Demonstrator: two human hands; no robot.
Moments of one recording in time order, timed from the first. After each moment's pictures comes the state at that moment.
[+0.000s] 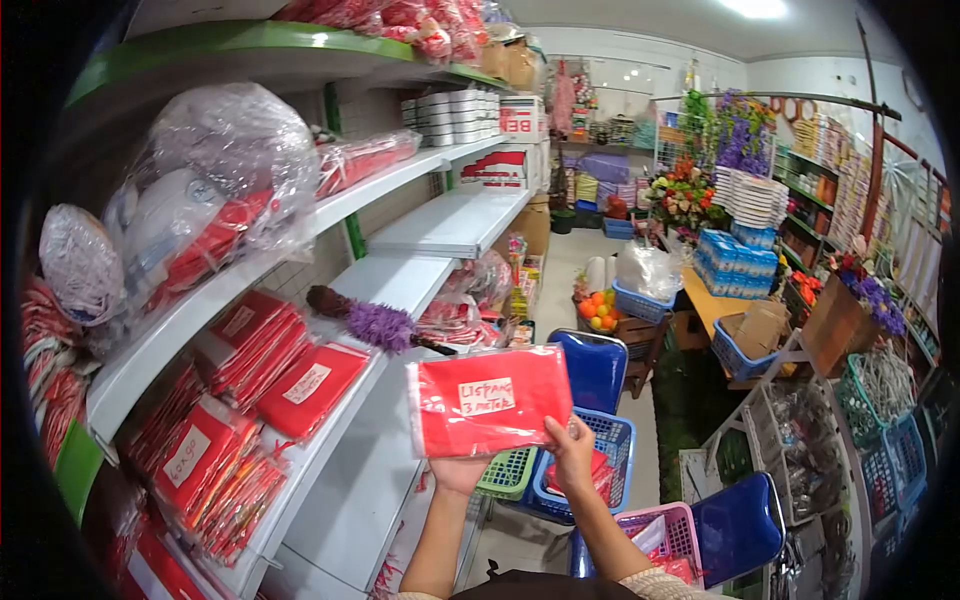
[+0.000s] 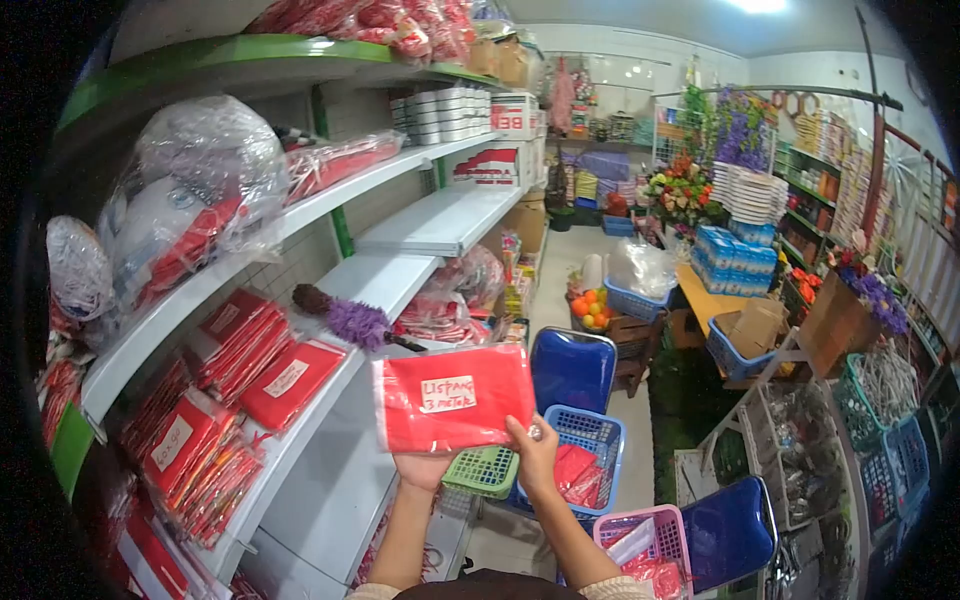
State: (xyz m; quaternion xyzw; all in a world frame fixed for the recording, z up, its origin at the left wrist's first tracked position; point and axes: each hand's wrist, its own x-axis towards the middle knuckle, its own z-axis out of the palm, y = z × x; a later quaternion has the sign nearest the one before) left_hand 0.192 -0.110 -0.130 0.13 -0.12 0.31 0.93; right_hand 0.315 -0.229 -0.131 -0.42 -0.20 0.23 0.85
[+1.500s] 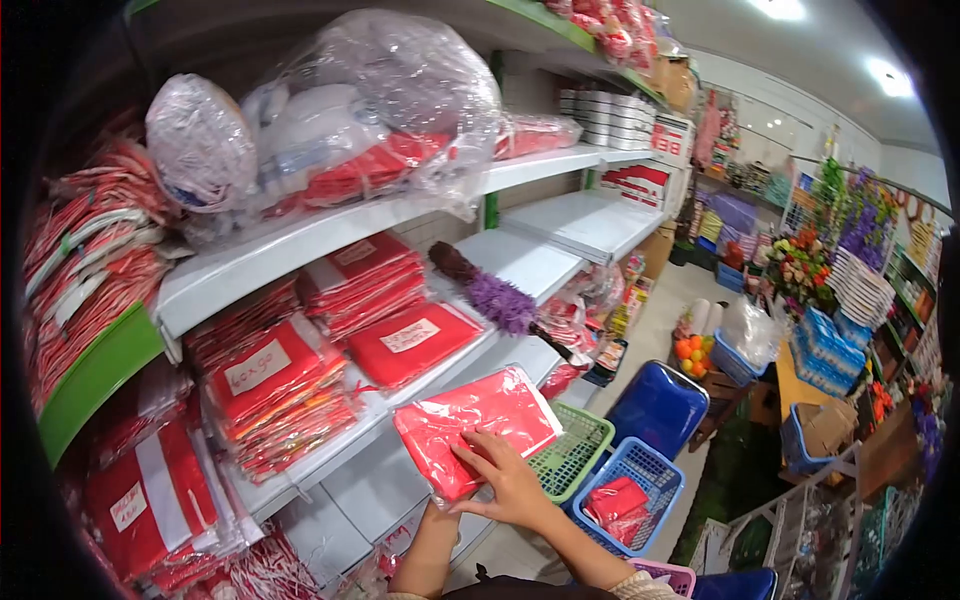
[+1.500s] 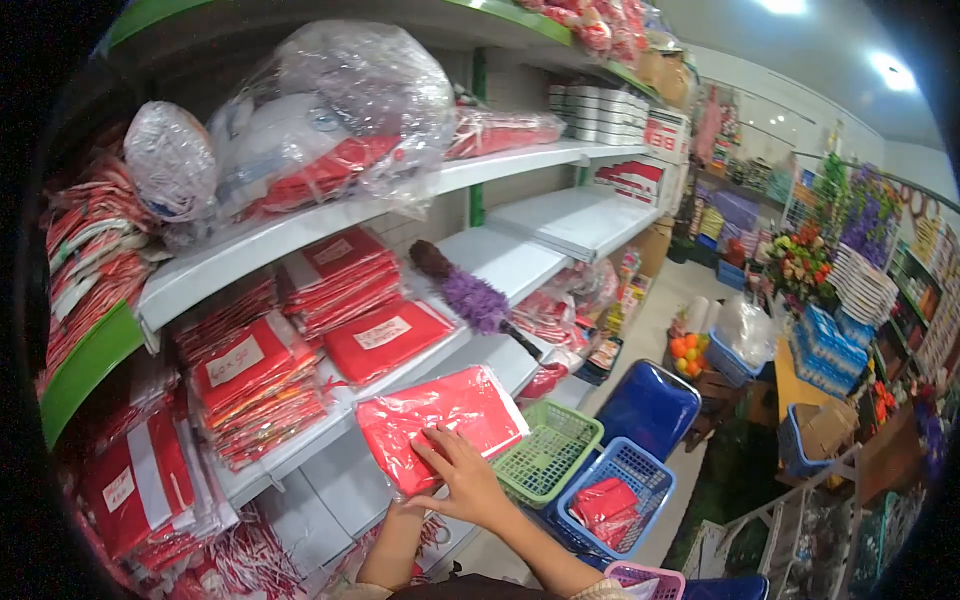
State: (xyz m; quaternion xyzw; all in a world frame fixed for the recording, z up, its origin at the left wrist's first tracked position) left_hand 0.084 -0.084 -0.208 0.33 0.10 0.51 0.79; right_hand 0.187 -0.170 -0.079 -0.44 -0.80 0.04 0.40
